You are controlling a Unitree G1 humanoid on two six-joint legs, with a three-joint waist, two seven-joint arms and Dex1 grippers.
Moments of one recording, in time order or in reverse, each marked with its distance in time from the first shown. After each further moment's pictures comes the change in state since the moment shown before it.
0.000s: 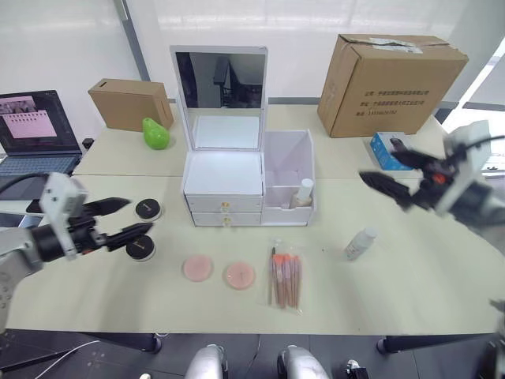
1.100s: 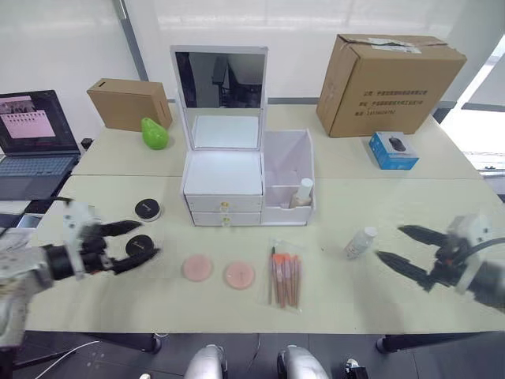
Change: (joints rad) left arm 0.055 -0.100 -0.147 -0.207 -0.040 -0.015 -0.118; right arm 0.420 0.068 0.012 -0.028 -0.069 -0.351 0.137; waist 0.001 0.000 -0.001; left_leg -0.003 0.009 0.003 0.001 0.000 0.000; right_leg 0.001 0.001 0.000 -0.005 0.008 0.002
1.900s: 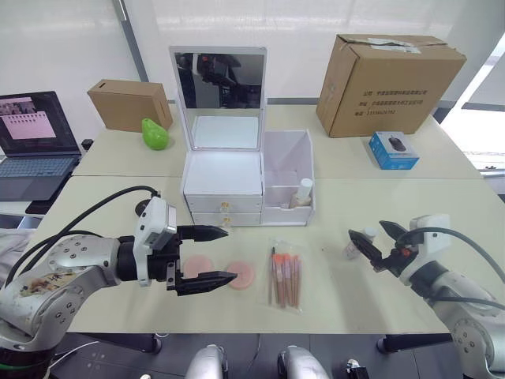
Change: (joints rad) left arm -0.163 -0.033 -0.174 -0.358 -0.237 0.205 0.110; right arm -0.071 0.286 0.129 -0.095 -0.018 0.061 -0.417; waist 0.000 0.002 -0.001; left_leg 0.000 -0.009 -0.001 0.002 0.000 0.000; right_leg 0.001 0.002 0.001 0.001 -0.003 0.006
